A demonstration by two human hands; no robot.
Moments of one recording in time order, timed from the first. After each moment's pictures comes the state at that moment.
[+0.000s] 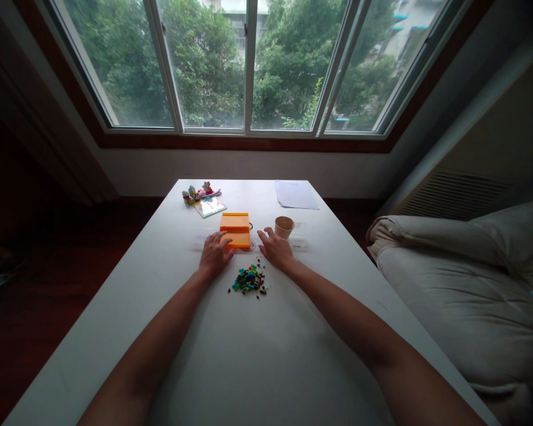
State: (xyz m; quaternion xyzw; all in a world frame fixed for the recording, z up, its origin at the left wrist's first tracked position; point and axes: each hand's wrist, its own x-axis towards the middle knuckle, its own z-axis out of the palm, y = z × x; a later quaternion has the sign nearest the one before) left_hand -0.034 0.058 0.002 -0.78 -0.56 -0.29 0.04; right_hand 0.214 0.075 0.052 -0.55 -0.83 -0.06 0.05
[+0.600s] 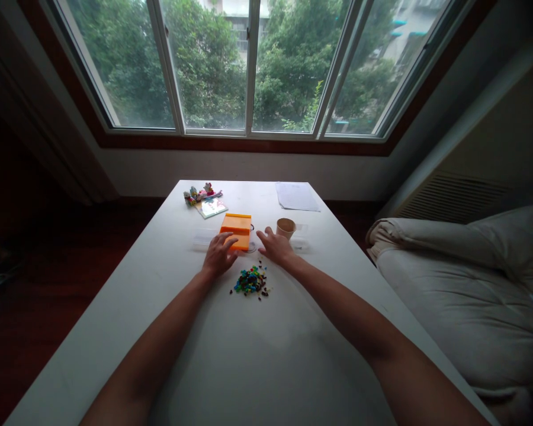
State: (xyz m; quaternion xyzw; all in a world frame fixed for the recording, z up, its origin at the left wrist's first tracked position) left_hand -0.031 0.055 0.008 -0.79 -0.49 -0.38 0.00; right_hand 0.207 0.086 0.066 -0.52 -0.85 -0.07 0.02
